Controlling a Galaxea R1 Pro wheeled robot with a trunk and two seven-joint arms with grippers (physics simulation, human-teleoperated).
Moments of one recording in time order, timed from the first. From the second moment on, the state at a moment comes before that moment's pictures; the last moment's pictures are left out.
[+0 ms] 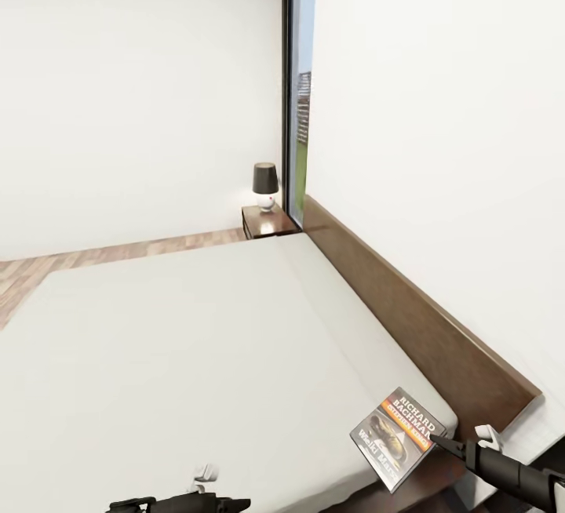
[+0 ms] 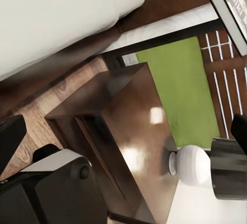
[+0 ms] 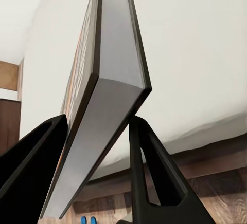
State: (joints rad) left arm -0.46 0.08 -0.05 -0.19 0.17 0.17 -1.05; right arm -0.65 -0.47 0.47 0.08 -0.86 0.16 1.24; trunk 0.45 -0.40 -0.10
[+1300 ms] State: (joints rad) left arm -0.46 0.08 -0.05 -0.19 0.17 0.17 -1.05; right arm -0.65 -0.47 0.47 0.08 -0.87 0.16 1.24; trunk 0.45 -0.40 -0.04
